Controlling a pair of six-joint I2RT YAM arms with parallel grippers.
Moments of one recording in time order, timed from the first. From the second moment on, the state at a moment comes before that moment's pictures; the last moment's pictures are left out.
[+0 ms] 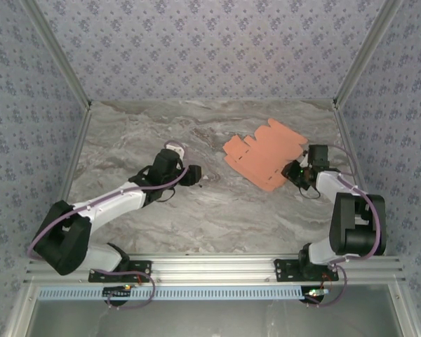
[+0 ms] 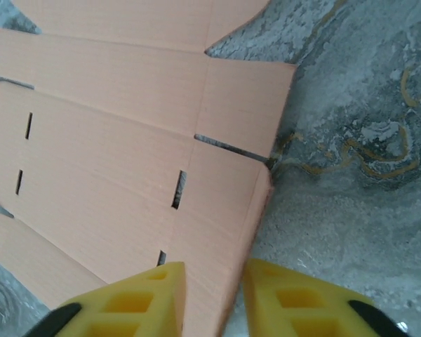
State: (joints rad) left arm -0.66 1.37 0.75 -0.03 -0.02 -0.49; right arm -0.09 1.46 0.70 -0.23 -0.32 0.55
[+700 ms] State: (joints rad) left arm -0.70 1.44 0.86 0.06 0.04 -0.55; right arm 0.01 1.19 0.74 -0.19 -0.41 0.78
